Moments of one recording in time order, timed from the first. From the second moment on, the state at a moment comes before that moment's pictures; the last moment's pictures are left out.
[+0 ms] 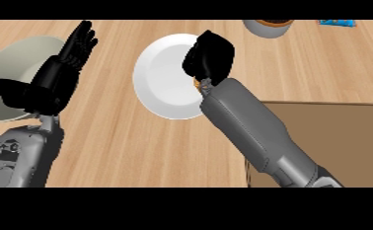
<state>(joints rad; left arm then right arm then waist) -0.35 0.30 -0.01 -1.57 0.08 -0.03 0.11 -0.95 -0.01 0.47 -0.92 0.87 -0.40 1.02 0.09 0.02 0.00</state>
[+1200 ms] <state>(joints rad) -0.35 0.29 0.00 -1.56 0.08 -0.04 0.10 -1.04 -0.01 0.38 -0.71 0.45 -1.04 0.68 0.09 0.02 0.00</state>
